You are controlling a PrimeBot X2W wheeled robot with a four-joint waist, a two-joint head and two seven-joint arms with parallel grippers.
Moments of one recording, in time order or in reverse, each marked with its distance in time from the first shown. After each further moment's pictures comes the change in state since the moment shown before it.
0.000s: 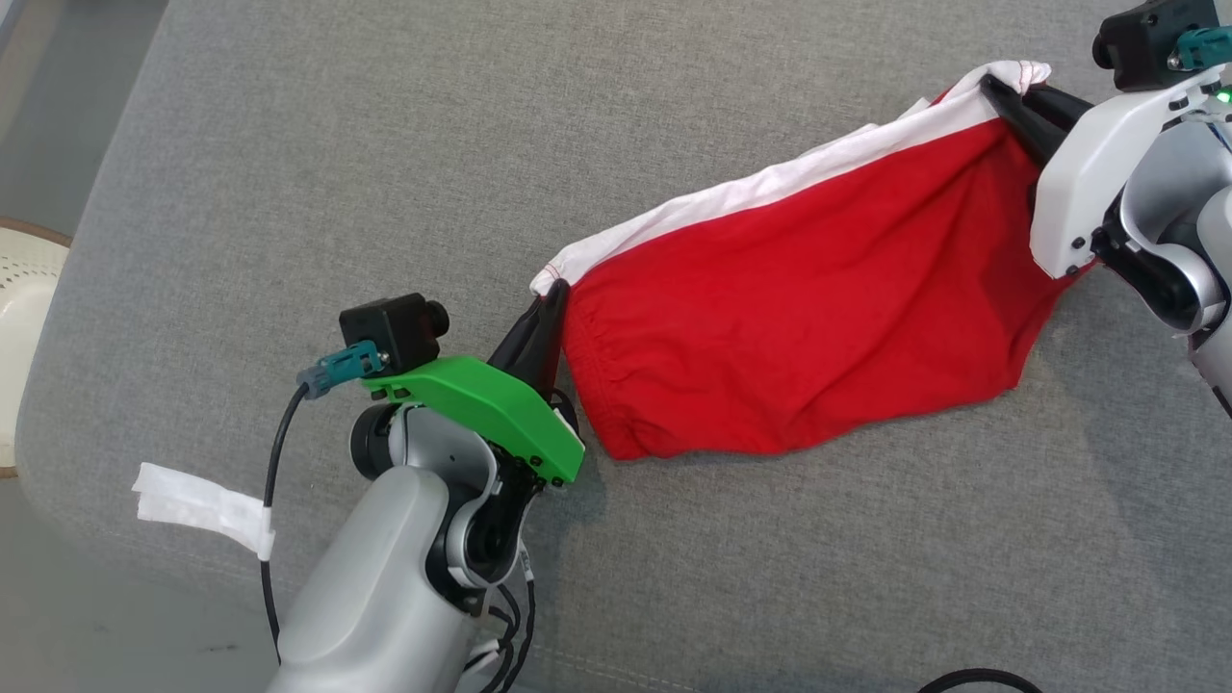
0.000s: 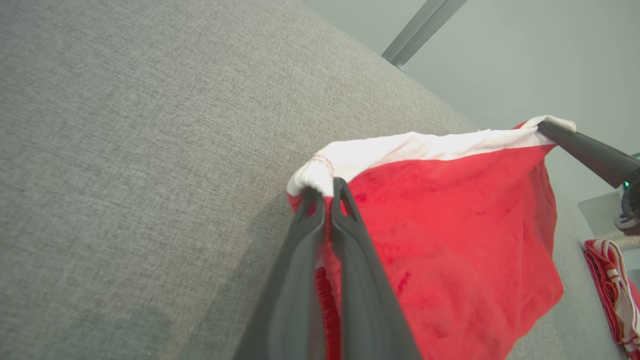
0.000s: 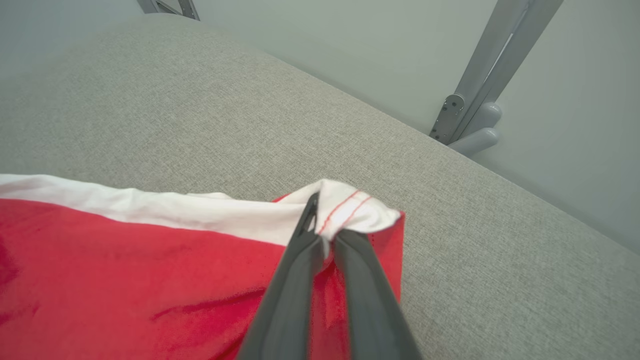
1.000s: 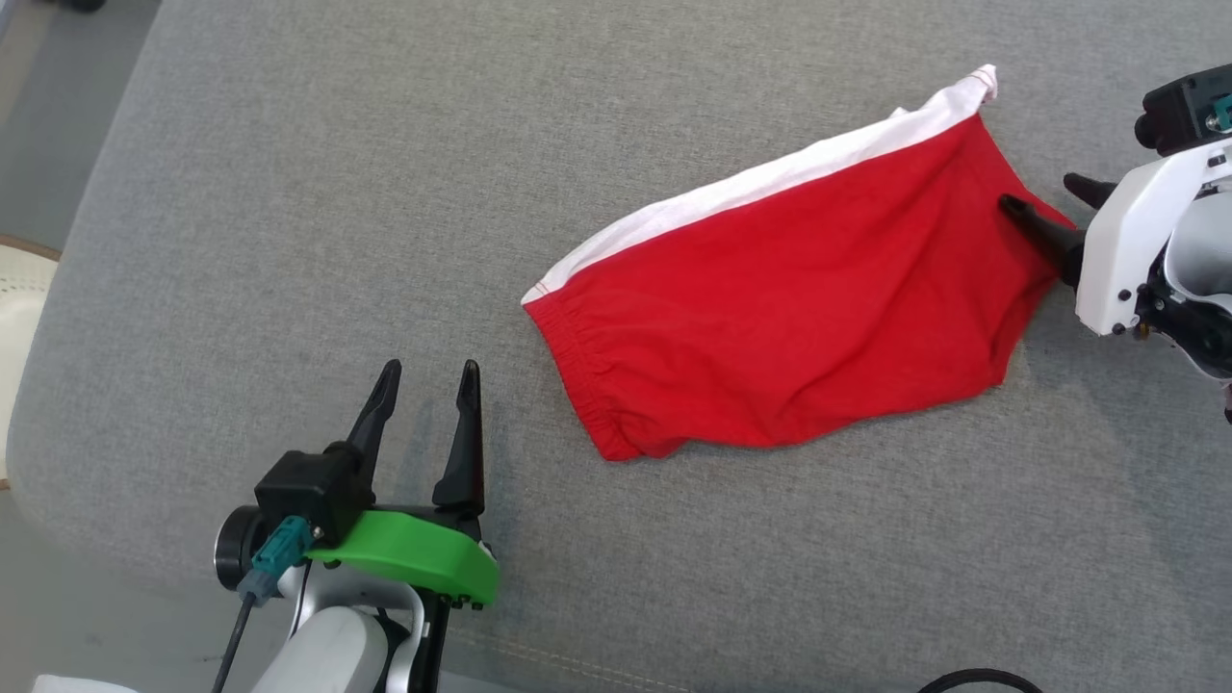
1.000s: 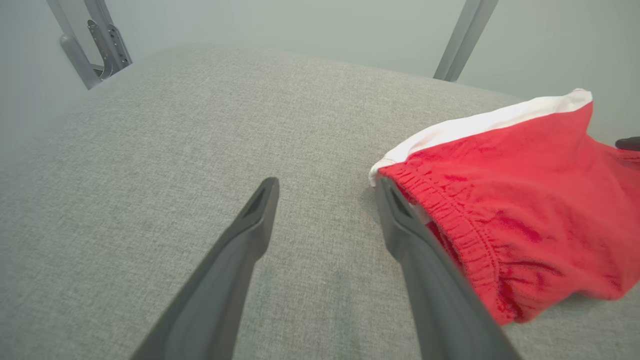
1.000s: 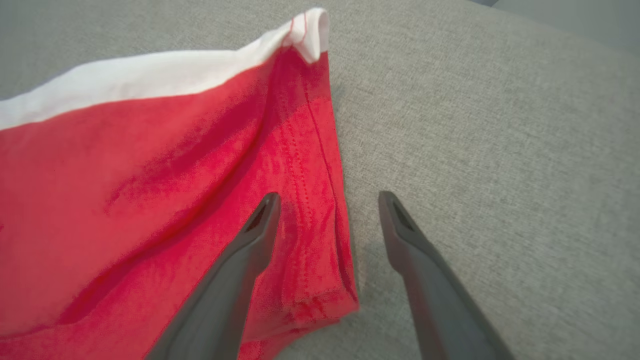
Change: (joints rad) left arm 0.243 0.217 -0.047 -0.239 0.269 0.189 -0.233; right arm 0.098 -0.053 -0.034 0.050 0.177 0.000 0.148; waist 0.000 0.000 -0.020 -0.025
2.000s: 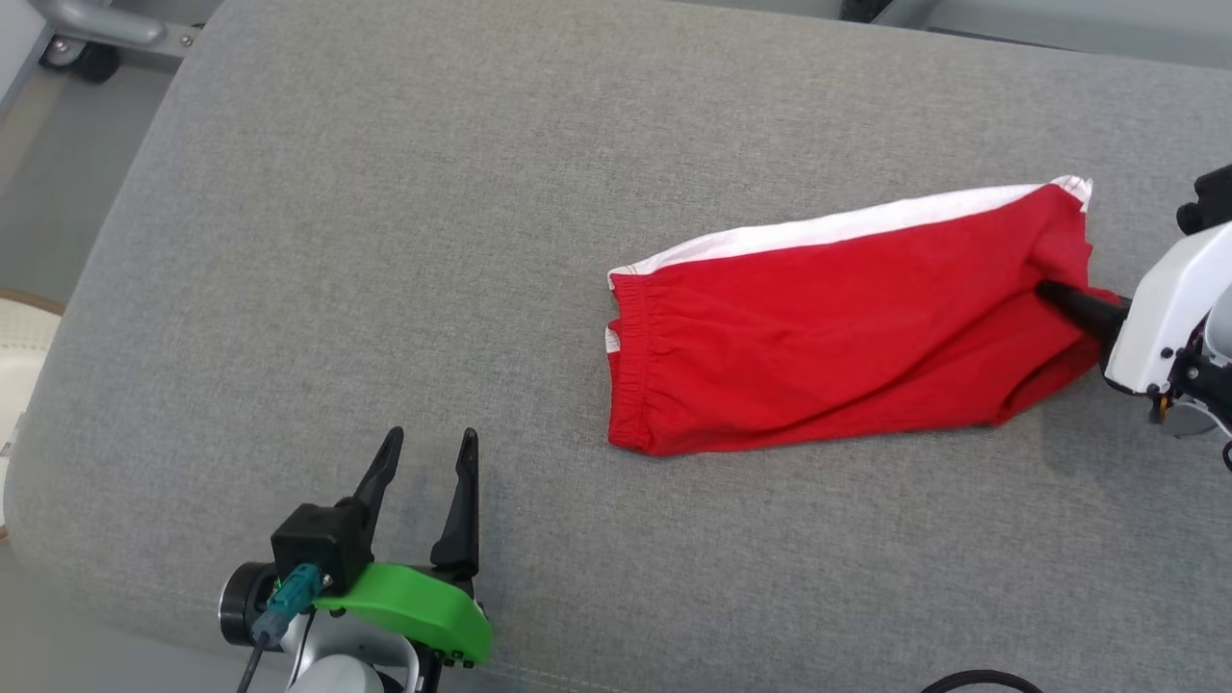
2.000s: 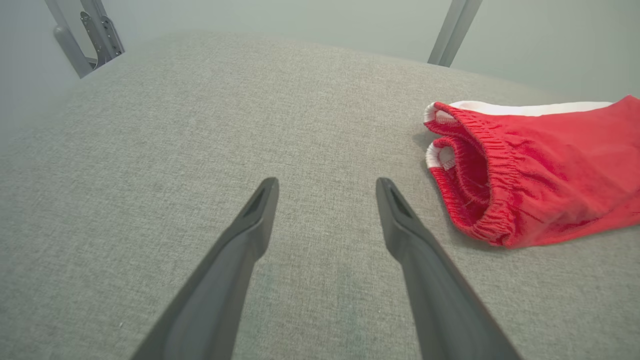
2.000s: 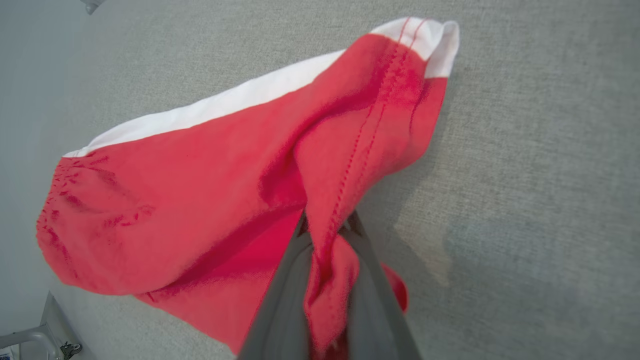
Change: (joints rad) left arm 0.050 0.005 -0.017 0.107 -0.020 -0.040 -0.049; right arm 0.171 0.011 -0.162 -0.012 0.223 -0.001 0.139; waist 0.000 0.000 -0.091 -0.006
